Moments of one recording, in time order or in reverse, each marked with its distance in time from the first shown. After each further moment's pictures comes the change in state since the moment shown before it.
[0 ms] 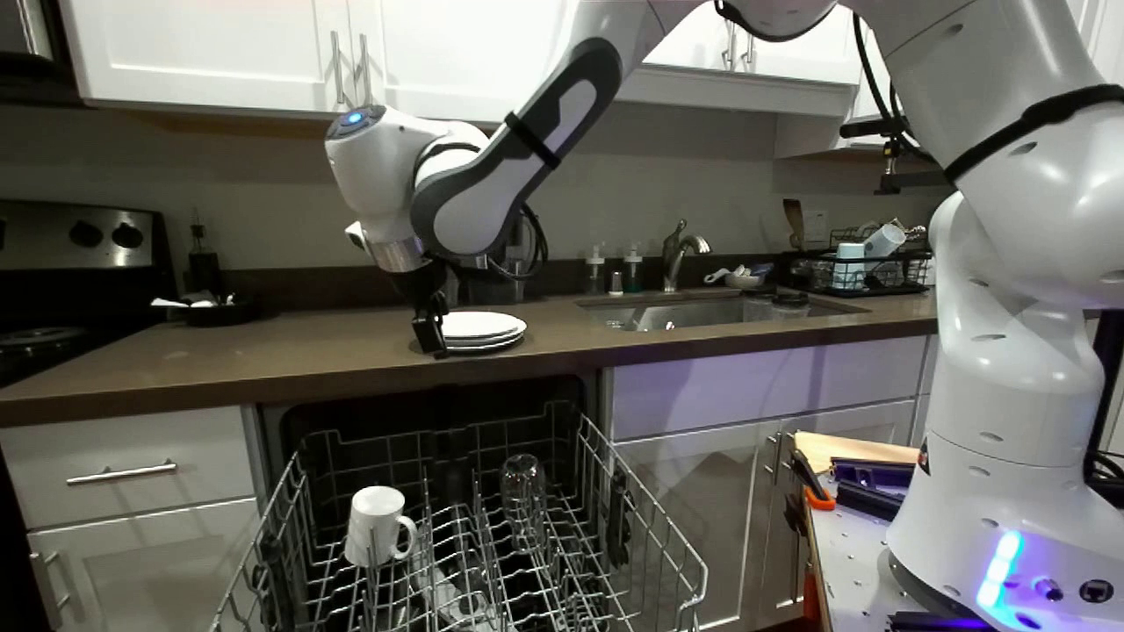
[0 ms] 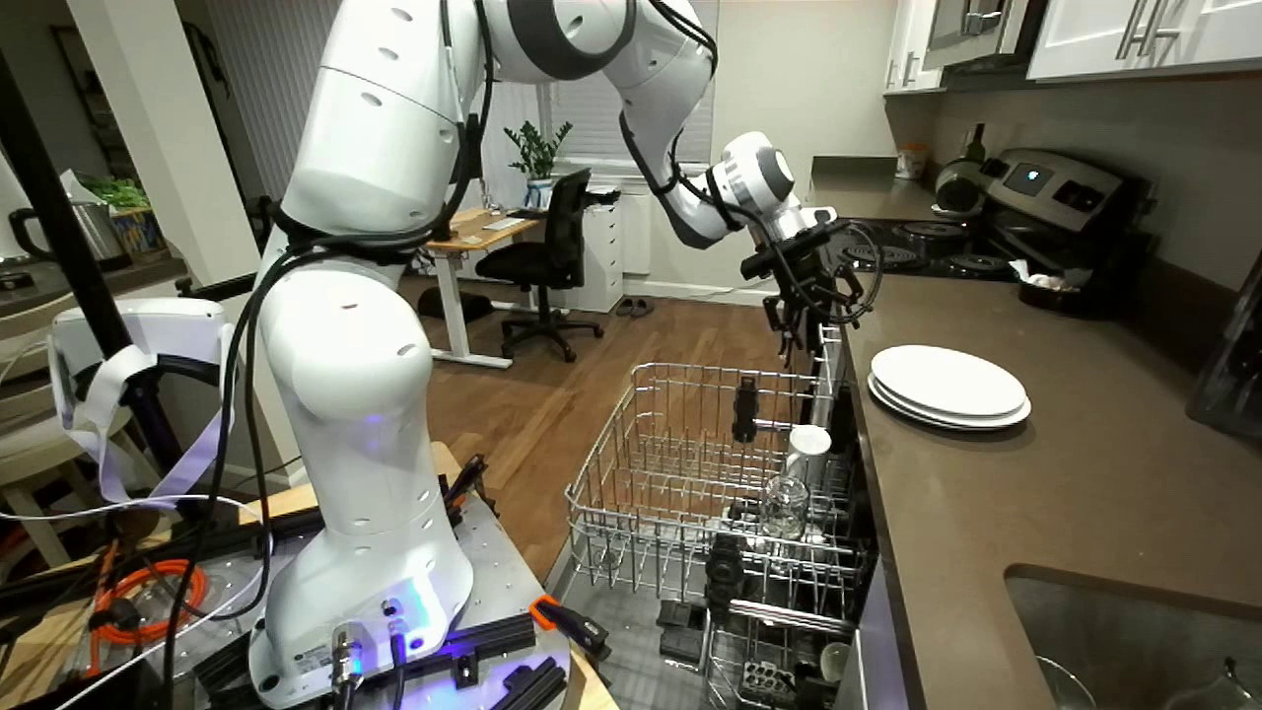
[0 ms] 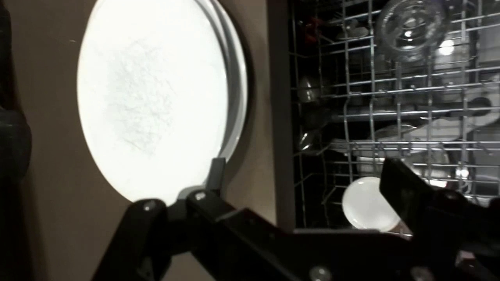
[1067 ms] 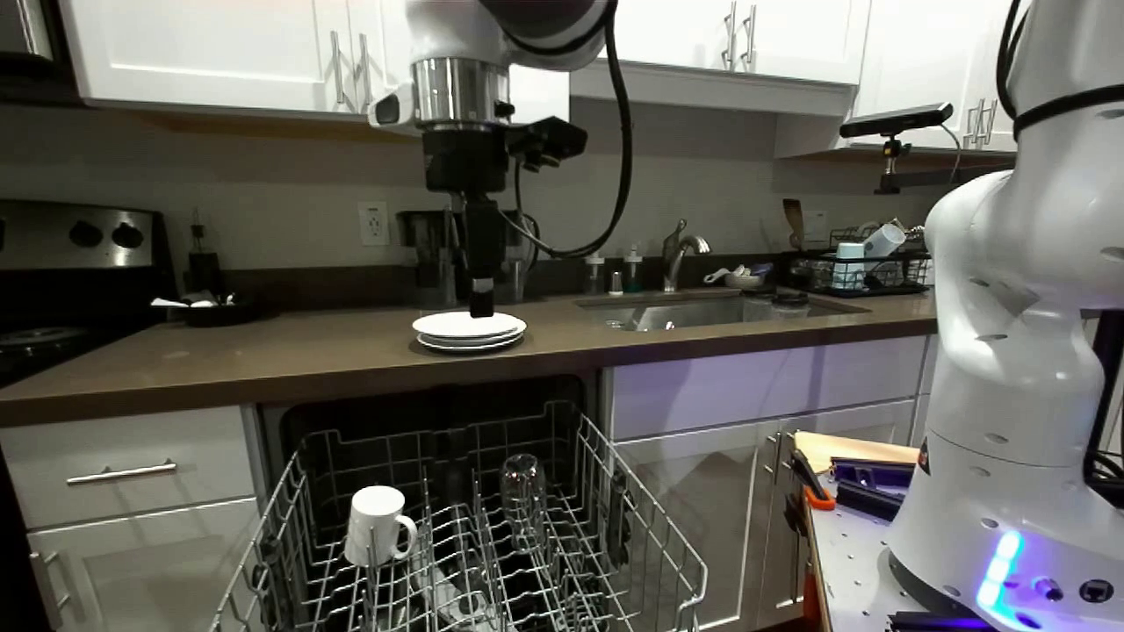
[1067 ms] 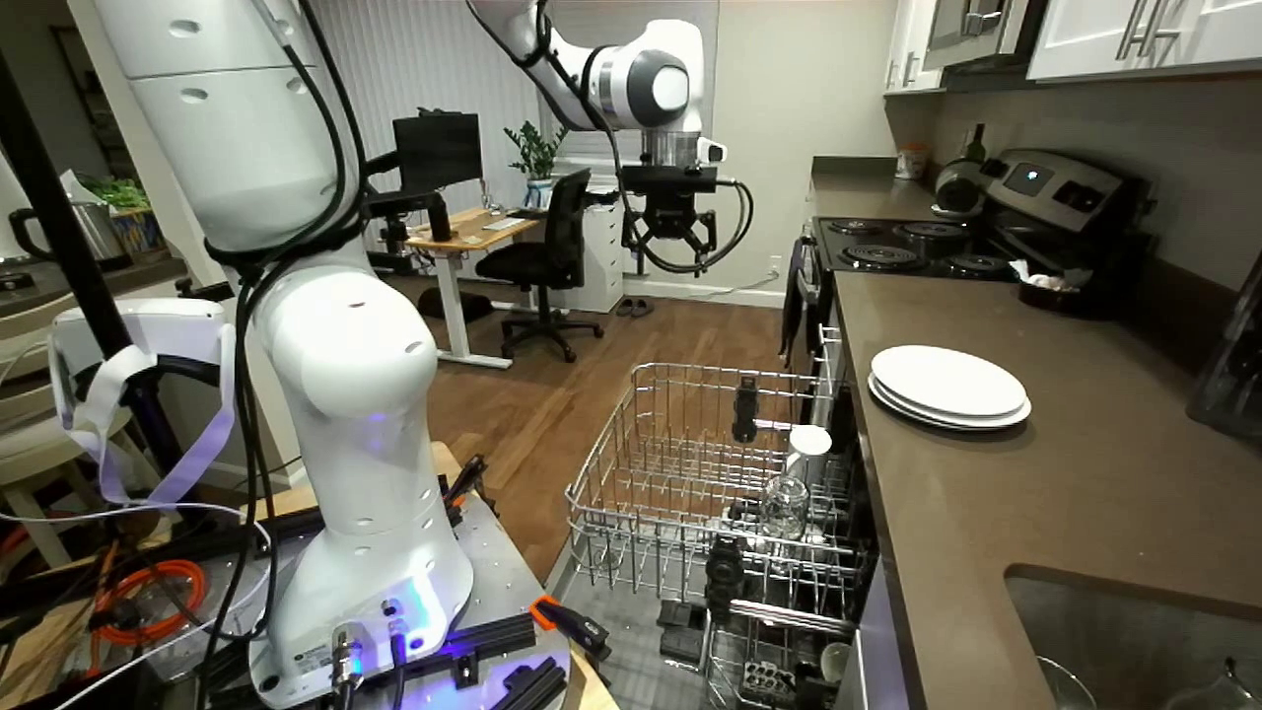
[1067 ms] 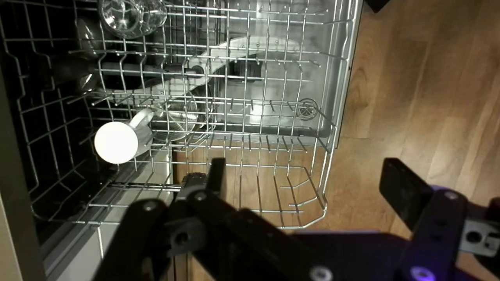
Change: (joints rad) arm 0.051 -0.560 0.134 -0.426 0.778 -0.087 -0.513
